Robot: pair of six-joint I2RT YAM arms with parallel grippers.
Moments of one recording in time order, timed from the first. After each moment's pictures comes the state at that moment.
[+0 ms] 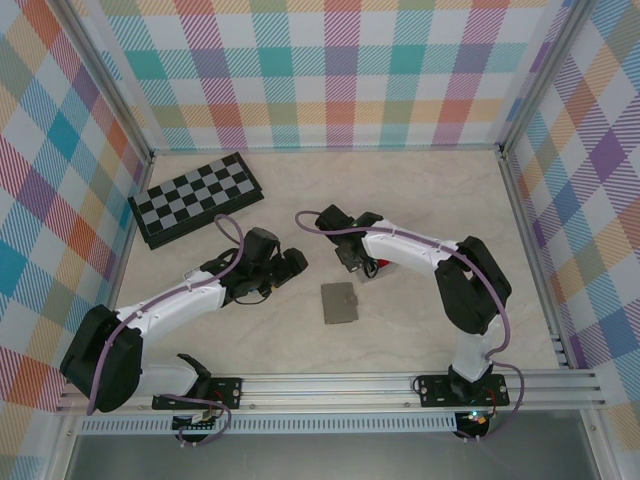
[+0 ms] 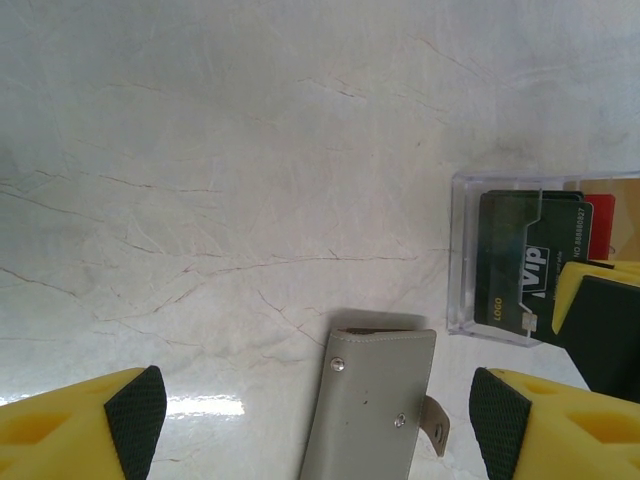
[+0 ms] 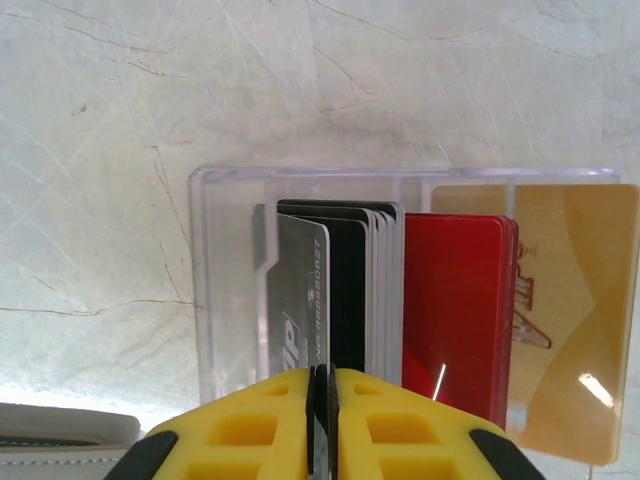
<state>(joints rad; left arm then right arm) -0.60 1.29 0.74 -0.32 0.09 -1.08 0.78 1.85 1.36 -0.86 0.44 0.29</state>
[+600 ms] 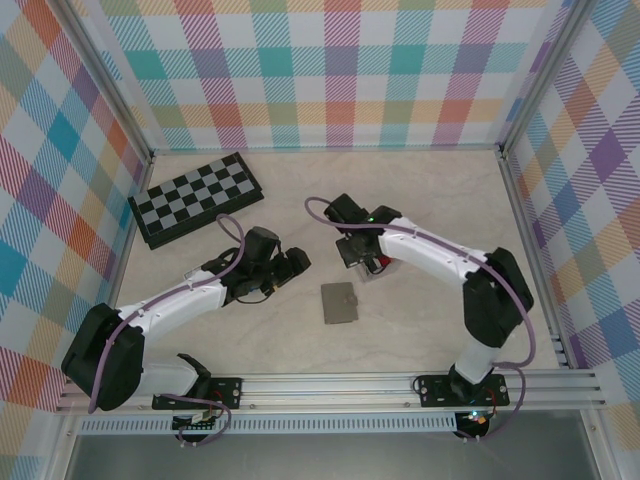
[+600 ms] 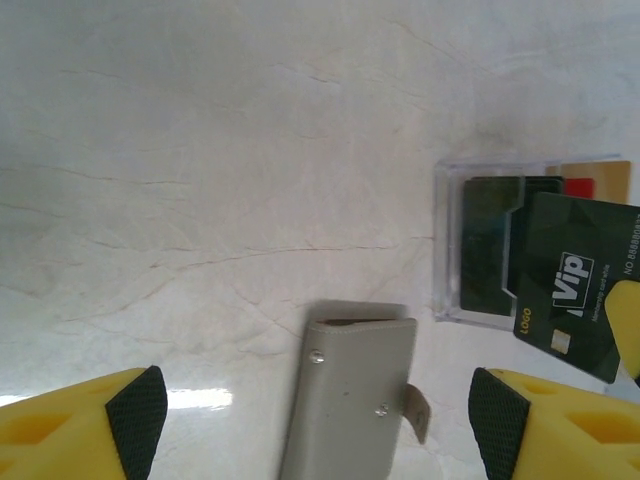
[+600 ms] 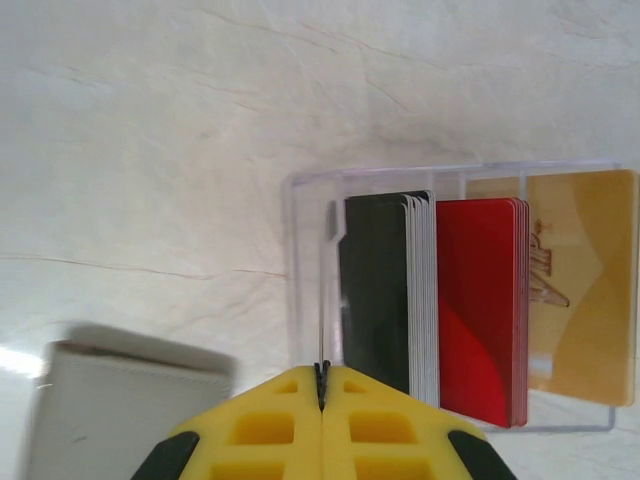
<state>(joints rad) -0.60 1.30 0.74 -0.27 0.15 -1.07 0.75 1.69 1.35 -0.87 0.24 0.33</state>
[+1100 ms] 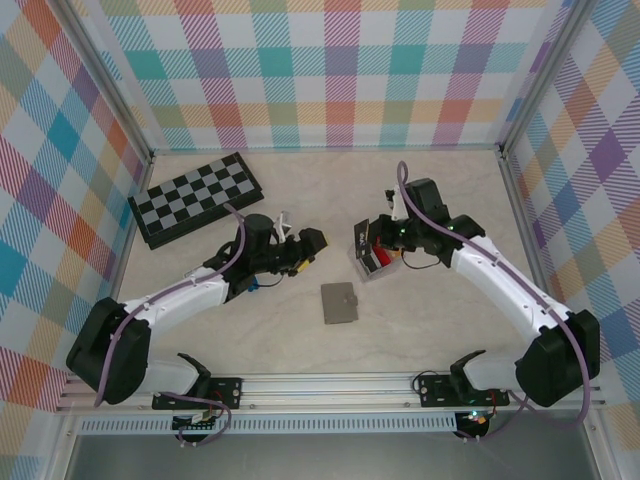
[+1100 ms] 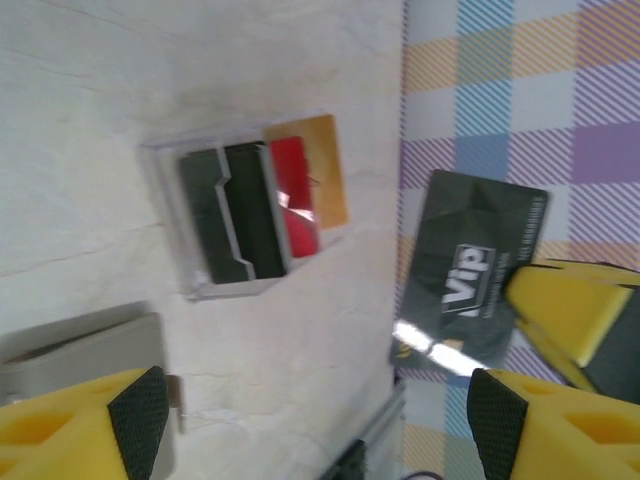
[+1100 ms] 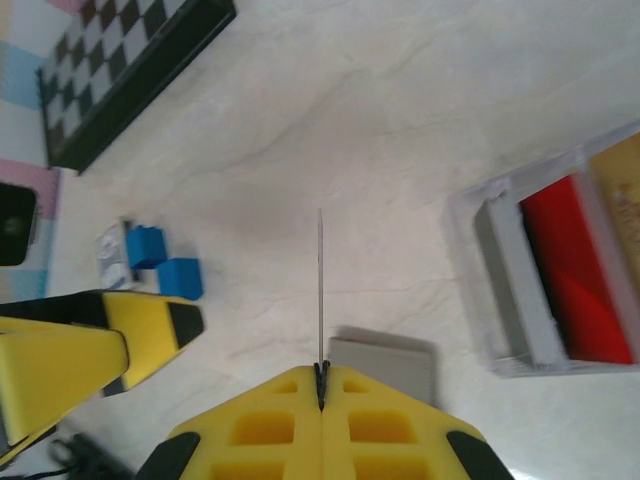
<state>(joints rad) -0.58 1.35 0.75 0.14 0.47 -1.13 0.47 1.29 1.10 -0.61 -0.34 0.60</state>
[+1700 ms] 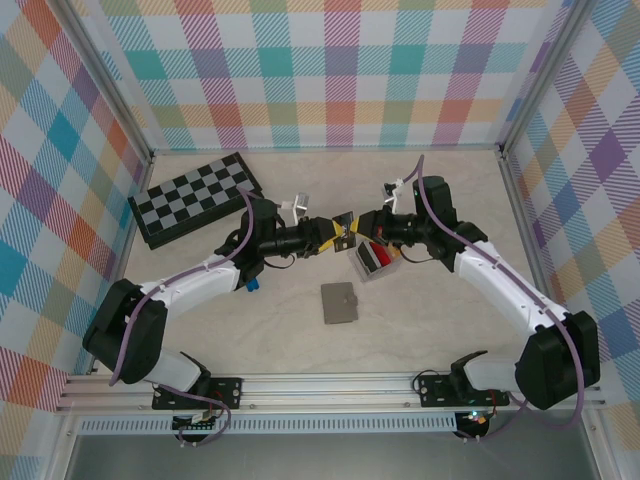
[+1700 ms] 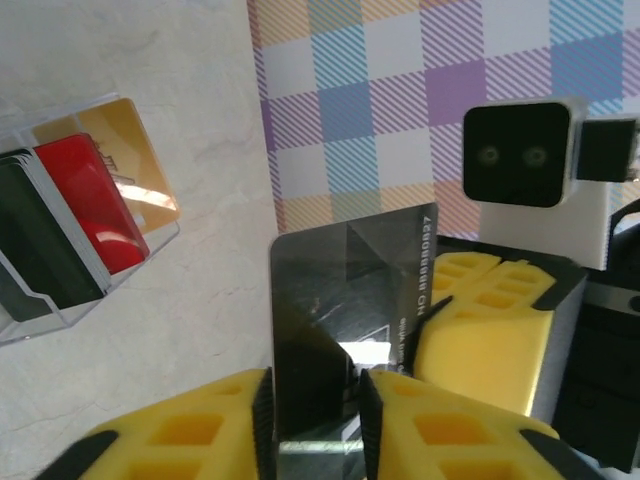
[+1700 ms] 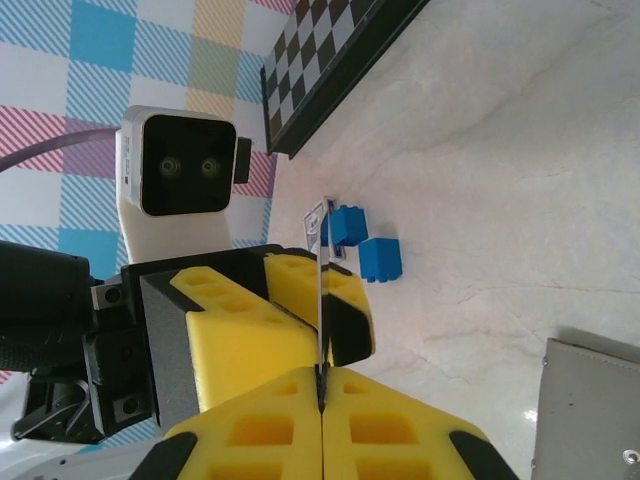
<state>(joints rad) -0.58 1.46 0.84 0.37 0.66 -1.19 0.41 1.29 1.01 -0.29 -0.73 0.84</state>
